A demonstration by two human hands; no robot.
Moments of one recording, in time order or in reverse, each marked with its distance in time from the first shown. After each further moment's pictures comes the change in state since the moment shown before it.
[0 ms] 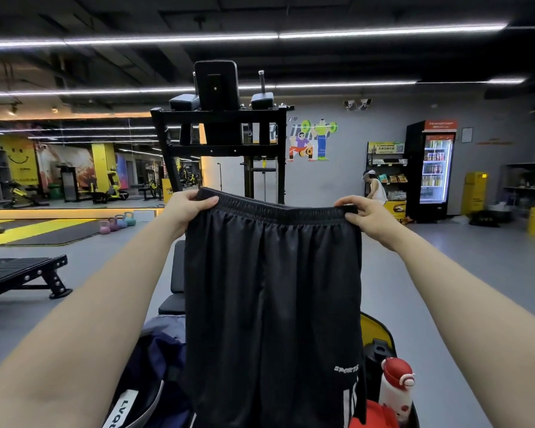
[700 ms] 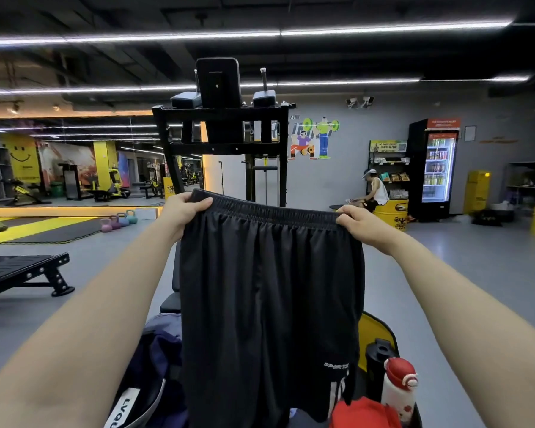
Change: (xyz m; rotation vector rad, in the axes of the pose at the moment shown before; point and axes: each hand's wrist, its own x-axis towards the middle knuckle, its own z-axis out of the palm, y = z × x) left_hand 0.008 -0.013 -0.006 -0.039 0.101 -0.038; right_hand 0.007 0.004 0.019 -0.127 -0.109 0.061
